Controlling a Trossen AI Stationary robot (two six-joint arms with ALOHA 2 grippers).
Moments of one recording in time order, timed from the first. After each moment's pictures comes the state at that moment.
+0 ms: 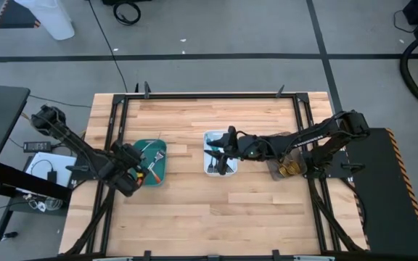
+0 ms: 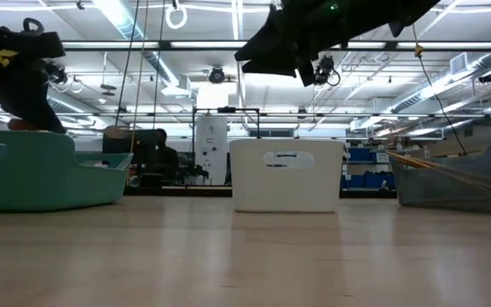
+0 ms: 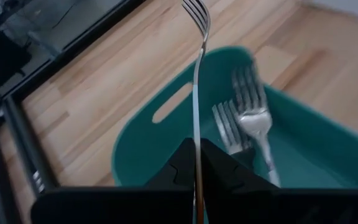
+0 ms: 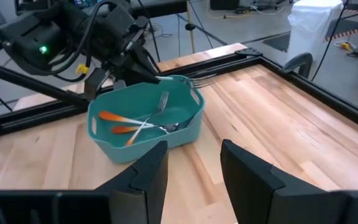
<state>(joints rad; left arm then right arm) -0.68 1.07 0.56 -1.17 -0.90 -1.45 0.11 1.55 0.90 0.36 0.35 0.25</state>
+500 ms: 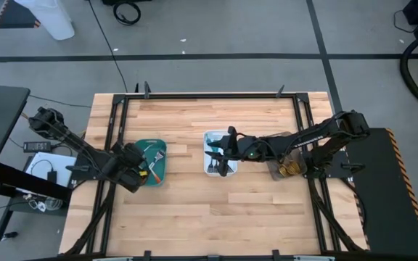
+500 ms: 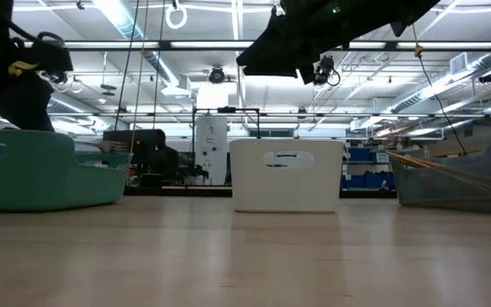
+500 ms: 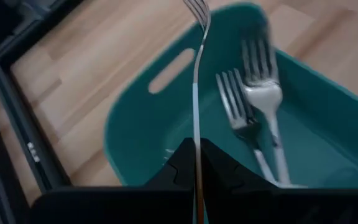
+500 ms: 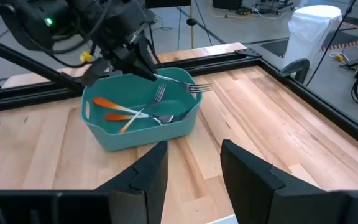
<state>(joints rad) -0.57 1.07 0.56 -1.12 -0.75 -1.35 0.11 1.55 0.90 0.34 0.36 0.16</state>
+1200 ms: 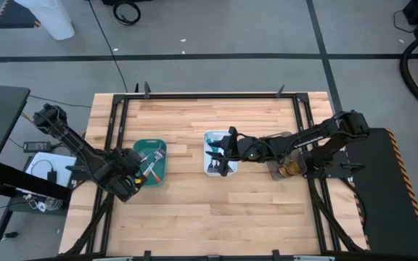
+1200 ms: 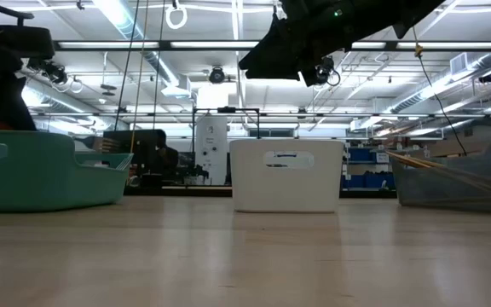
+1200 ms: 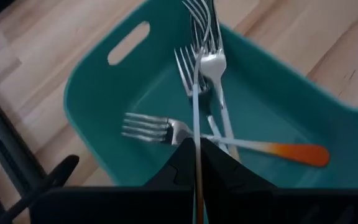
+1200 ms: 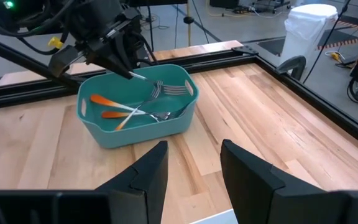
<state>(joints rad) -0.74 1.07 0.62 -1.16 -0.67 -1.49 0.12 1.55 0.88 0.34 0.37 0.16</state>
